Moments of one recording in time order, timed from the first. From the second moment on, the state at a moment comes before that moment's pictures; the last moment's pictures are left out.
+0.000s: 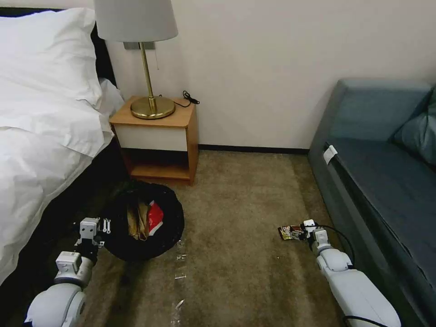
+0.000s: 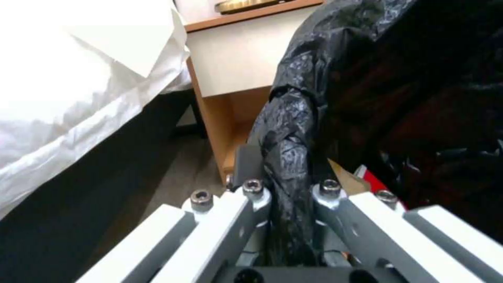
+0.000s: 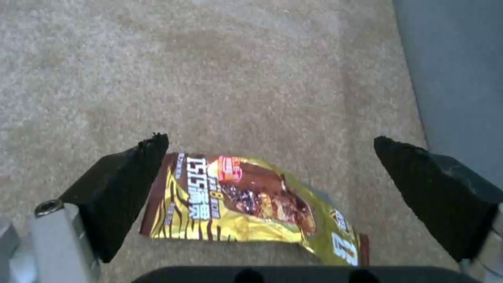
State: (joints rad) left arm 1.52 -1.11 -0.72 -1.87 -0.26 -0.06 0.01; right arm -0.86 1.15 0.27 0.89 0.19 -0.02 -0.05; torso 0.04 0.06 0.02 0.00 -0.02
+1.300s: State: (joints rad) left arm 1.53 -1.11 -0.72 -1.86 -0.27 -0.07 0.02; right arm -0.88 1.17 0.28 0.89 0.18 -0.02 -0.04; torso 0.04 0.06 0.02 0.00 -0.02
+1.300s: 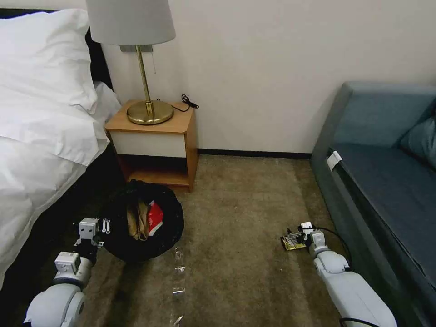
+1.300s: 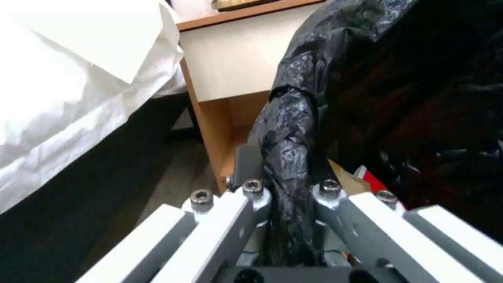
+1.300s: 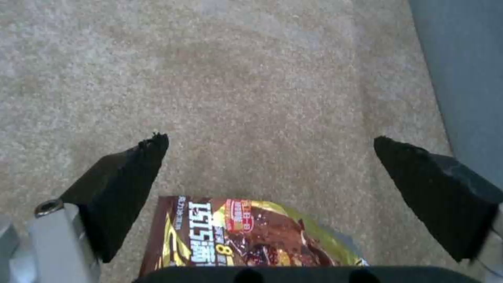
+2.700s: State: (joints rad) left arm 1.49 -1.18 -0.78 -1.67 -0.42 -0.26 0.17; right arm -1.10 0.94 0.33 0.99 -0.09 0.03 -0.29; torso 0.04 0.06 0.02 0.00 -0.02
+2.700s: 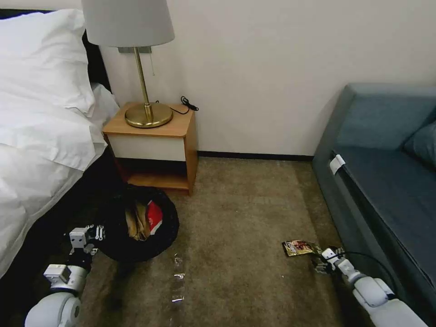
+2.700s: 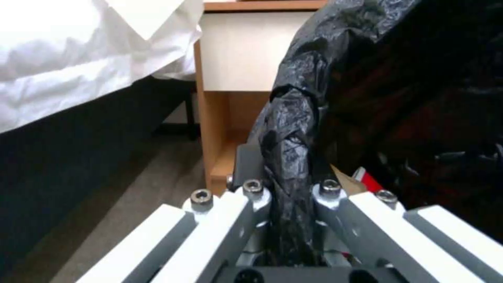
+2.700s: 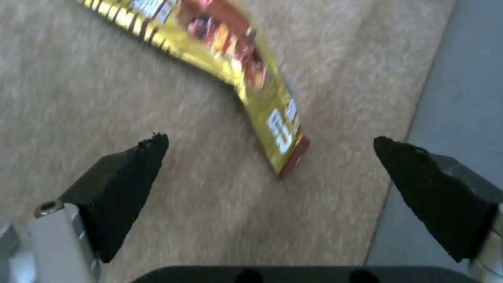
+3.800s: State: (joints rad) left arm 1.59 -1.21 -0.90 -1.82 -0.51 -0.27 0.25; right arm -0.73 1.10 0.22 0.59 -0.33 0.11 -0.34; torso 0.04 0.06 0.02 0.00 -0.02
